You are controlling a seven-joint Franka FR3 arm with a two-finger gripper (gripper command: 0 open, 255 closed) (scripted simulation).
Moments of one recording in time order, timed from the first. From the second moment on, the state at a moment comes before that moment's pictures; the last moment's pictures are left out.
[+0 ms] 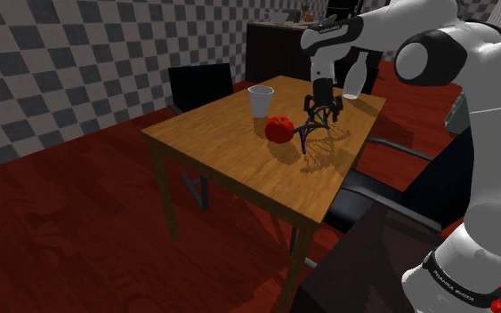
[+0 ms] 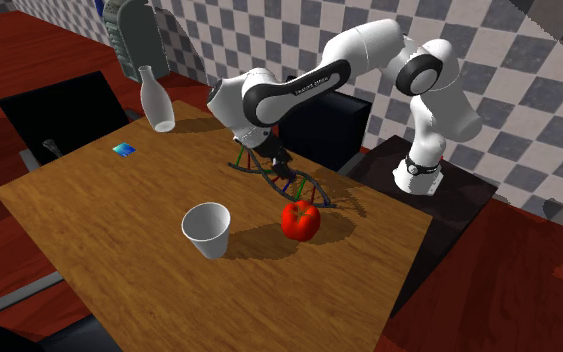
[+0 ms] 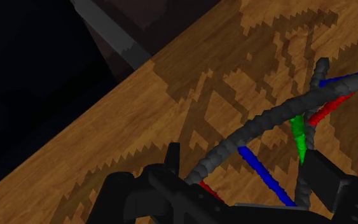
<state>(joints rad) -0.28 0.61 -0.19 -1.26 0.20 1.24 0.13</state>
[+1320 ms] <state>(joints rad) -0.28 0.60 -0.19 -1.24 0.20 1.21 0.13</state>
